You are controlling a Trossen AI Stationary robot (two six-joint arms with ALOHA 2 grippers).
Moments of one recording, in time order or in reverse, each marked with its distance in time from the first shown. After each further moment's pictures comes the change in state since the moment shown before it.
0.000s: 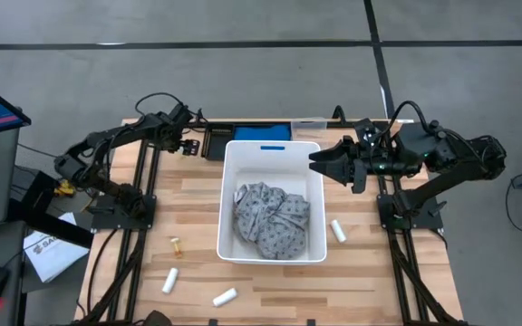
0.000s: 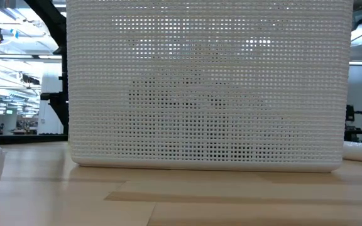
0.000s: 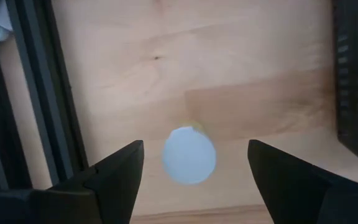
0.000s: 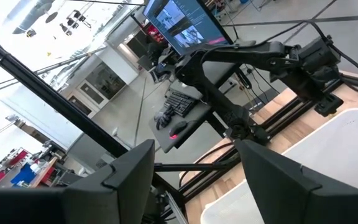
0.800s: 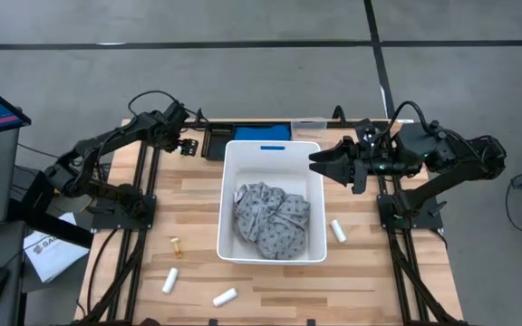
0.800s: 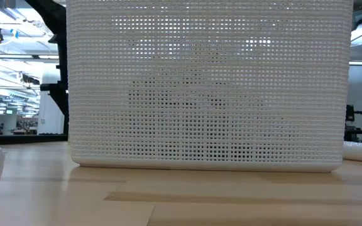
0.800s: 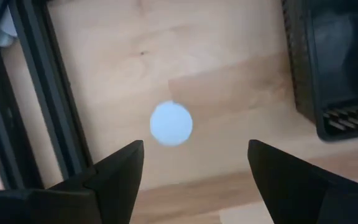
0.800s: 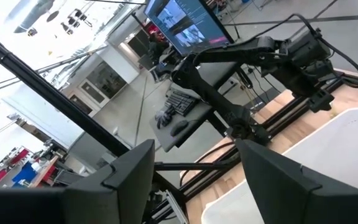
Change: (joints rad) left arm -0.023 -0.114 0.026 -0.086 0.042 0.029; right arm 0.000 0.000 0.000 0.000 -0.003 -0.001
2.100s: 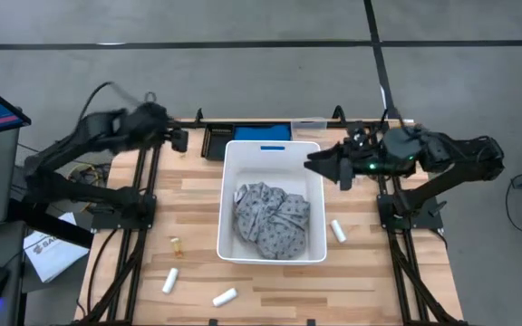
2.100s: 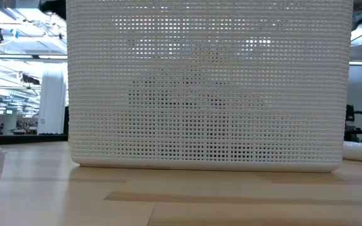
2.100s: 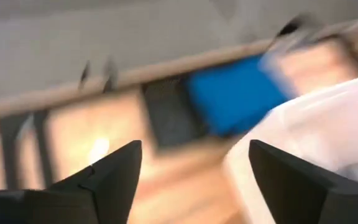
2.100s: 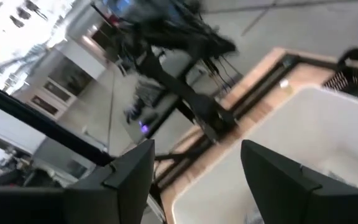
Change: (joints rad) left arm -0.541 -0.259 0.557 -0.485 -0.262 -0.408; right arm -0.029 0.018 0.000 -0.110 0.054 0.065
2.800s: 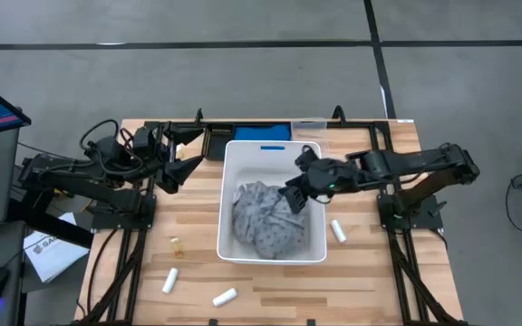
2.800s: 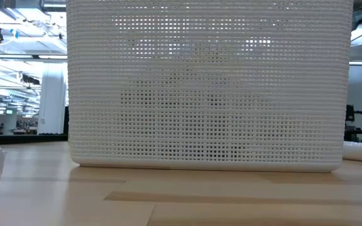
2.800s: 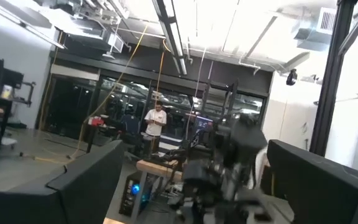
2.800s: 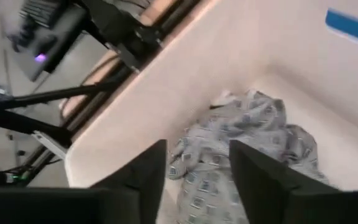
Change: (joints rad) left arm -0.479 -0.267 -0.599 1.738 0.135 0.671; right arm -0.028 0.261 0.000 -0.218 -0.056 0.079
